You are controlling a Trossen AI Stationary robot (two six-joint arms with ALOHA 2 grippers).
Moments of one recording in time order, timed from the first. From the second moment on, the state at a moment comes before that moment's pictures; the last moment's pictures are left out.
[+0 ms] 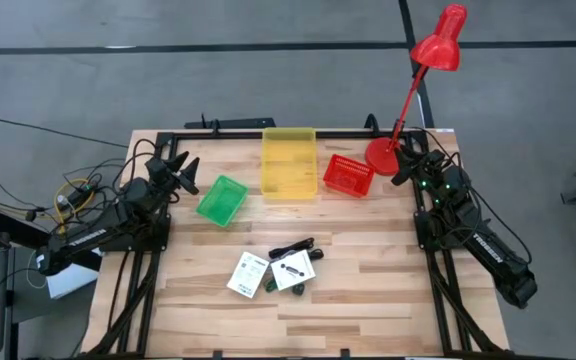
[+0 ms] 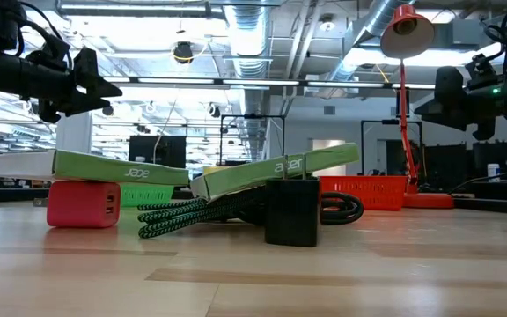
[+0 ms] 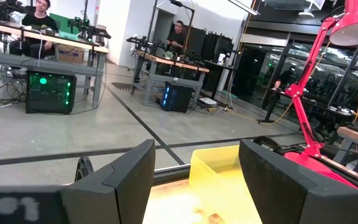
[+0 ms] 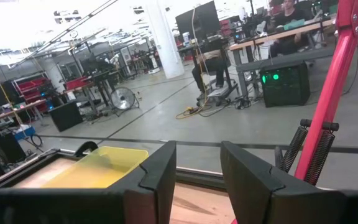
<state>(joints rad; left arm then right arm) 0.48 0.00 0.01 0.08 -0.47 -0.25 -0.94 0.00 0.01 0.01 0.00 0.26</state>
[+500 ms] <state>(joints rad) 0.47 0.00 0.01 0.09 -0.55 -0.23 -0.94 0.00 0.01 0.01 0.00 0.26</state>
